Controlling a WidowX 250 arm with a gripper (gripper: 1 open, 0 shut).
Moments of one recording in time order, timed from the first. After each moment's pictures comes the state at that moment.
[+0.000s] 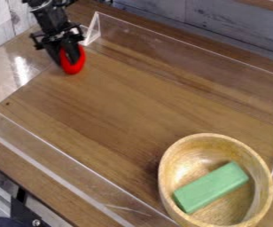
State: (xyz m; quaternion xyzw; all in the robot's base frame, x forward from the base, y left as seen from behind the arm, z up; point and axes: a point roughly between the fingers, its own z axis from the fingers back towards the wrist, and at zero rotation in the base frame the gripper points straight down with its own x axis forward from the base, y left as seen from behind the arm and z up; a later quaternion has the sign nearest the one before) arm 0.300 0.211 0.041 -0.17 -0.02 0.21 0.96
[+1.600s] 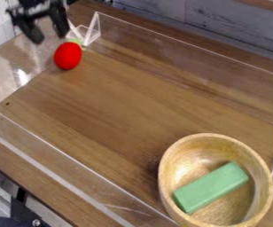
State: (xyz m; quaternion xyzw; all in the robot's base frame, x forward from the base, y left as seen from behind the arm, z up) arm 0.301 0.207 0.097 -0.19 -0.02 0.20 0.96
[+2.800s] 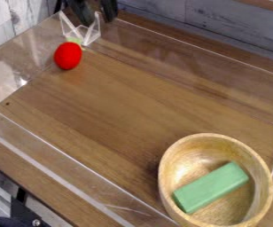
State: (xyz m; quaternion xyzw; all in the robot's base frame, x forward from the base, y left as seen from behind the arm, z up) arm 0.340 0.128 0.112 -0.20 -0.01 0.11 0.97
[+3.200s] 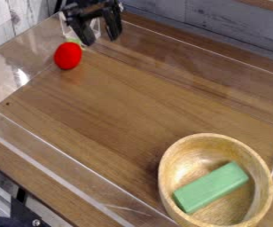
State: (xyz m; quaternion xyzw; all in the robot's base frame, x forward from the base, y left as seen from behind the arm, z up) arm 0.337 0.125 0.092 -0.20 0.00 0.14 0.97
